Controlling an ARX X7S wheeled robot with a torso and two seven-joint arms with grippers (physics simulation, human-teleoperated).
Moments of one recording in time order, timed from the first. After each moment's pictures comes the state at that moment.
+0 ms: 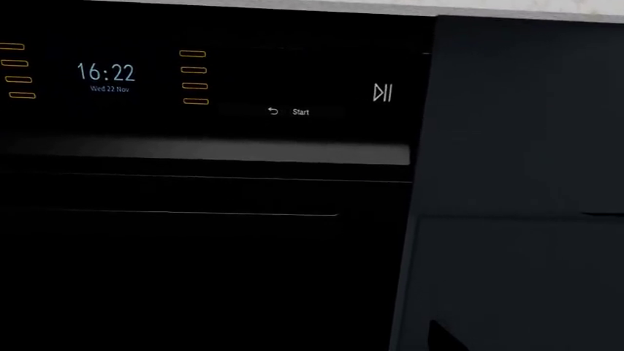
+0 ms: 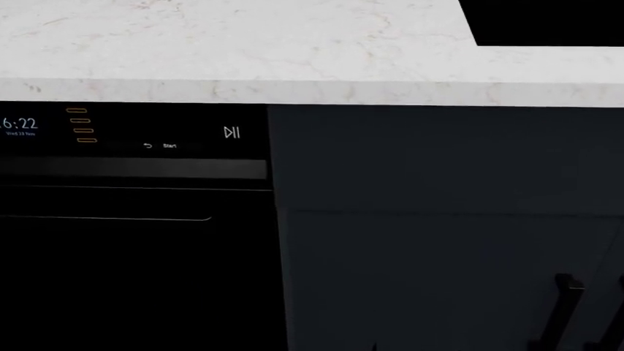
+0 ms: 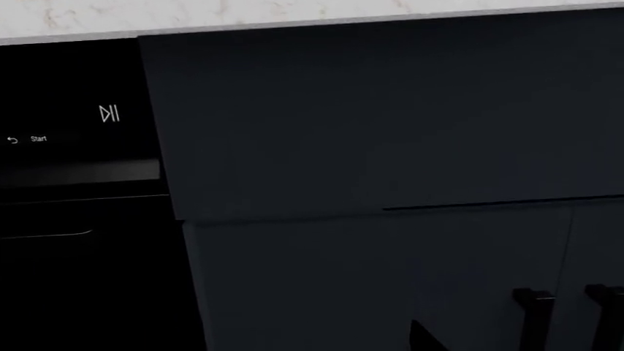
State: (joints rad) left arm -0.01 -0.15 0.20 -0.04 -0.19 0.08 -0.16; right arm -0.06 0.16 -0.17 -0.10 0.20 -0.02 0.20
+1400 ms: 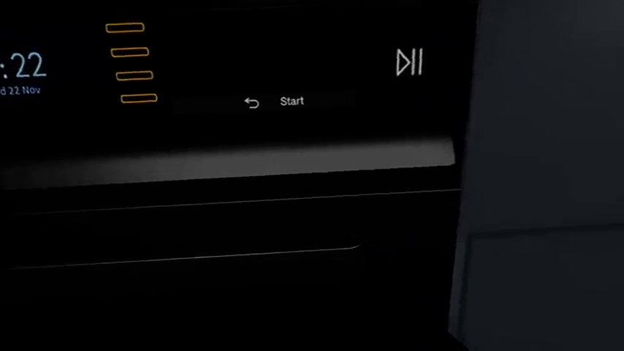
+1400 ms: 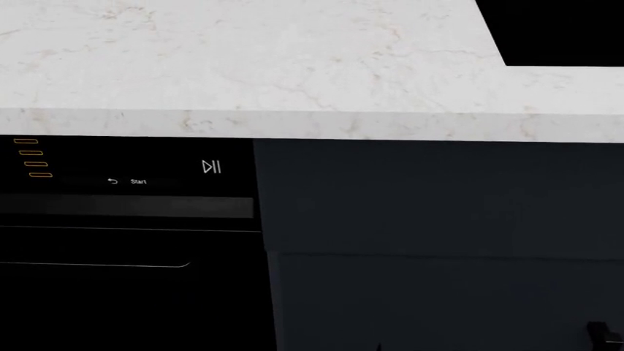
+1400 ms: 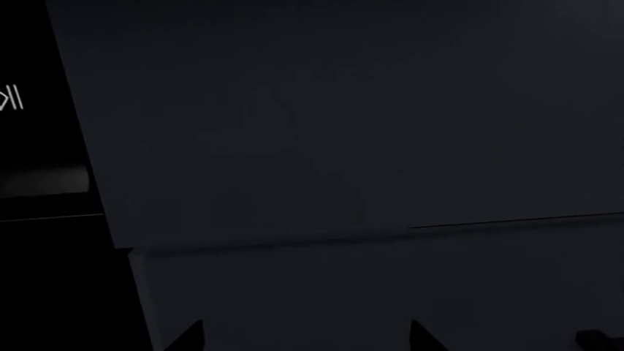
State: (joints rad) left arm -0.01 -0.20 0.26 -0.02 -0.15 0.09 -0.21; right arm -0.07 0.20 -0.20 -0.10 0.24 -0.05 0.24
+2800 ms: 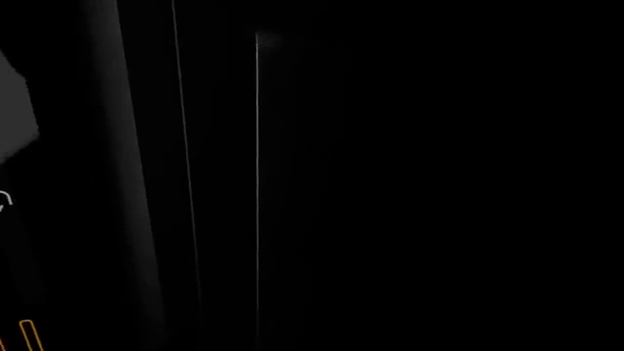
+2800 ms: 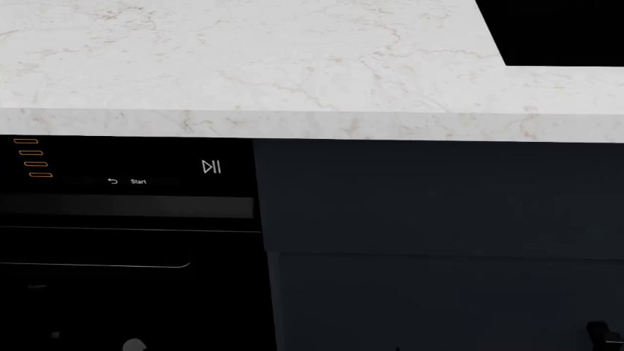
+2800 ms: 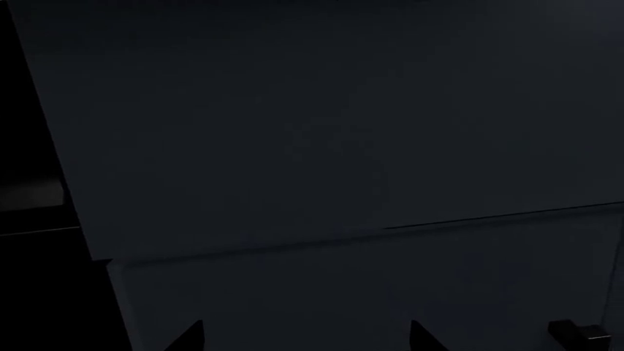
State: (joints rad) left arm -0.51 -0.45 0.83 -0.29 0.72 -0.61 0.04; right arm -0.09 0.23 -0.20 -0.12 0.28 -0.08 0.28
